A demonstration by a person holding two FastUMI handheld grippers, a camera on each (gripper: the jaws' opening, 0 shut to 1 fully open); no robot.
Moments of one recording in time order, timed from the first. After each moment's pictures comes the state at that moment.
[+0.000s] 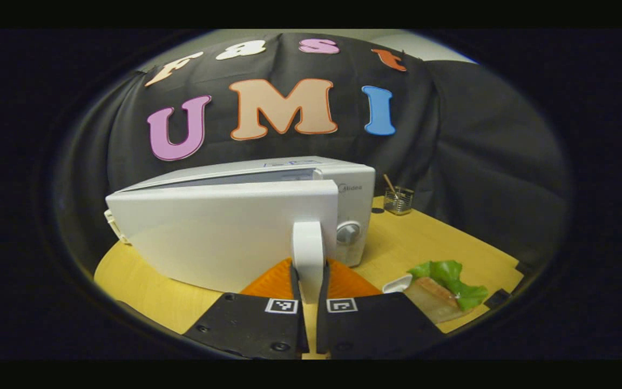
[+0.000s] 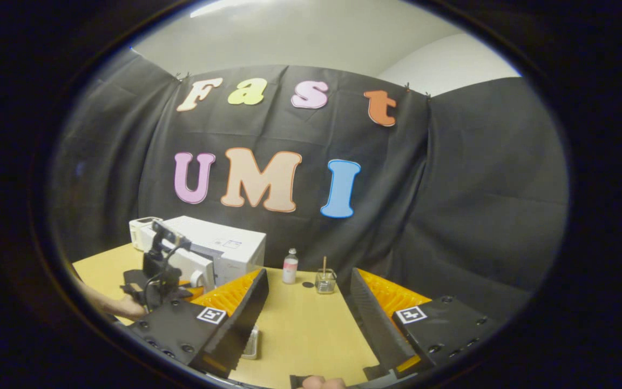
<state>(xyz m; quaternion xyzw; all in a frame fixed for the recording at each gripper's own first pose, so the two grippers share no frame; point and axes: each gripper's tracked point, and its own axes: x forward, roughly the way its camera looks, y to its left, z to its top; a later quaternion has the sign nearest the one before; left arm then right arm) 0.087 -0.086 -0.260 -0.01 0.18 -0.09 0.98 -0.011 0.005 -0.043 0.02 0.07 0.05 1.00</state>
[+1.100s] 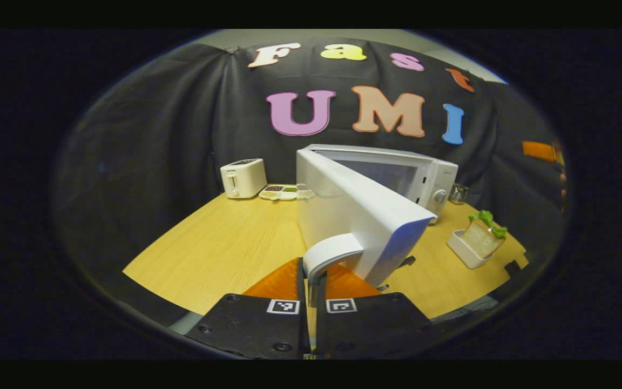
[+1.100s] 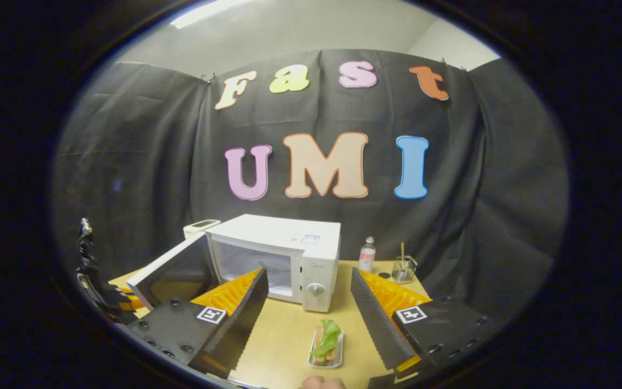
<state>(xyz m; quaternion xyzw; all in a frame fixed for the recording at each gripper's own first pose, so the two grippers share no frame) -0.107 0.150 -0.275 -0.10 0.23 0.08 0.97 0.008 0.163 -0.085 0.08 0.13 0.17 0.97</state>
